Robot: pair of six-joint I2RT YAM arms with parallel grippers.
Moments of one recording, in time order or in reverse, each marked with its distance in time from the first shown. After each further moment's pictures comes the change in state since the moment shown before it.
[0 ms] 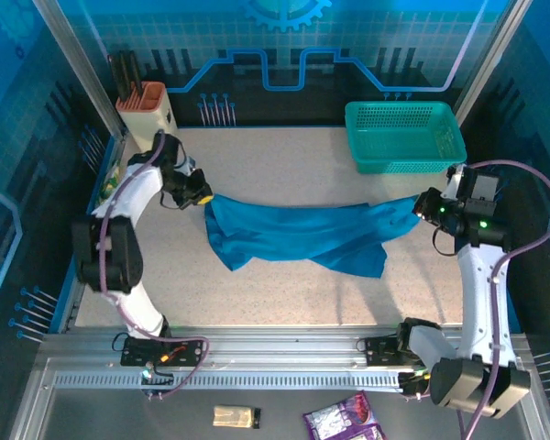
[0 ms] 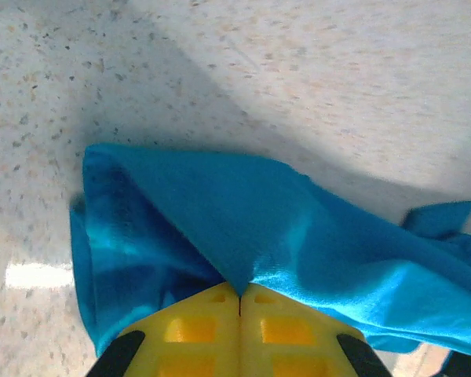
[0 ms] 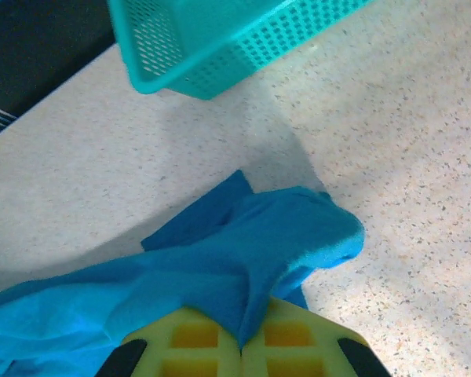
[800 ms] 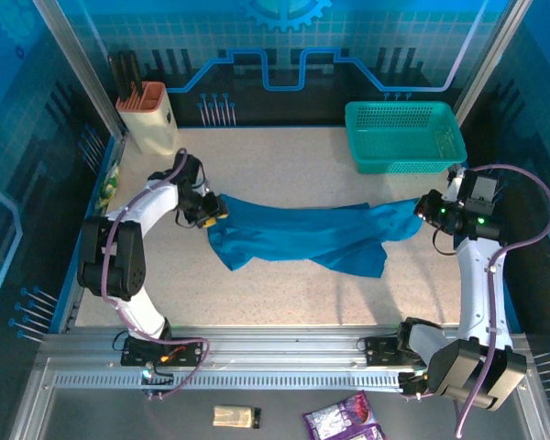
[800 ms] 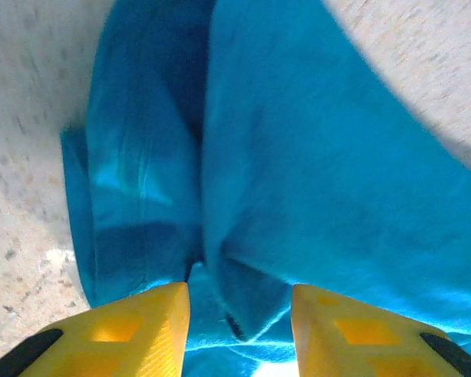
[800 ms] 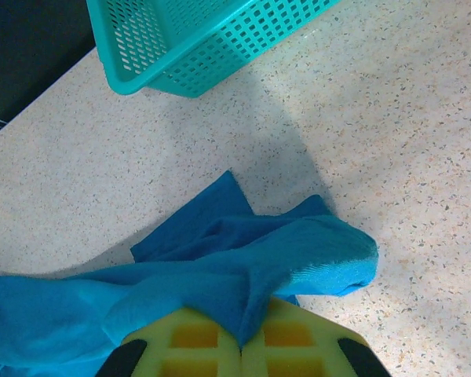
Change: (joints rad) left arm -0.116 -0.119 -0.262 0.117 -0.105 -0.054; right arm -0.039 0.026 -0.045 0.059 -0.045 -0.003
